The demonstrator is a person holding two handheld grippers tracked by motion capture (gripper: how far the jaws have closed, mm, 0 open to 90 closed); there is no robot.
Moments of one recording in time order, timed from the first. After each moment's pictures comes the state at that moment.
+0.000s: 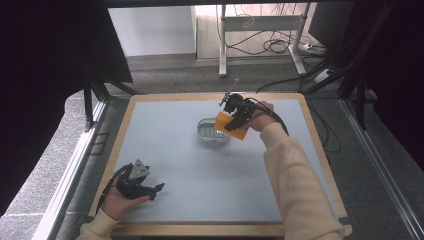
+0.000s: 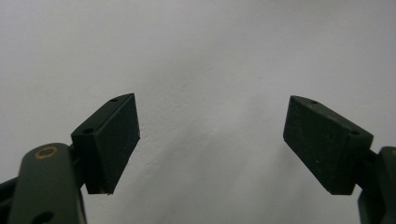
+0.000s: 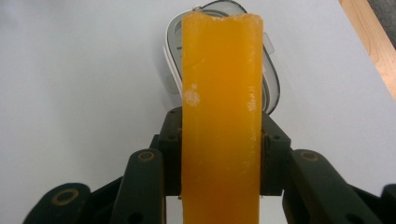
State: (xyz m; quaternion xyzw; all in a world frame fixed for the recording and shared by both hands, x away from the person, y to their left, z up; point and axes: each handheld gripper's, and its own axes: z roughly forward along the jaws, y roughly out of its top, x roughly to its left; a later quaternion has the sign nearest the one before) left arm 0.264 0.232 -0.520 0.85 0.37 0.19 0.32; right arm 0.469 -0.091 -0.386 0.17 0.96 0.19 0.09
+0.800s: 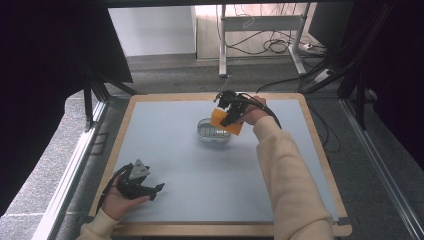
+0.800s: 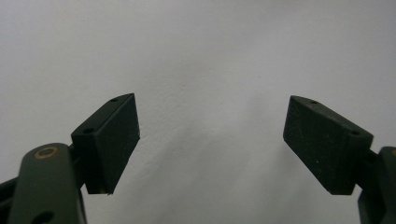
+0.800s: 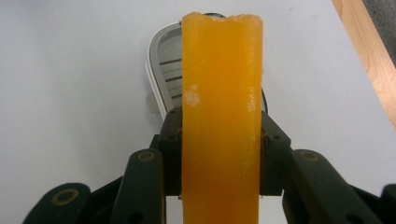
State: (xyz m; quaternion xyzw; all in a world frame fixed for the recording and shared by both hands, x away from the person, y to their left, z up) left arm 0.264 0.231 -0.521 0.85 0.37 0.19 0.32; right arm 0.492 -0.073 -0.393 0.15 0.97 0.18 0.08
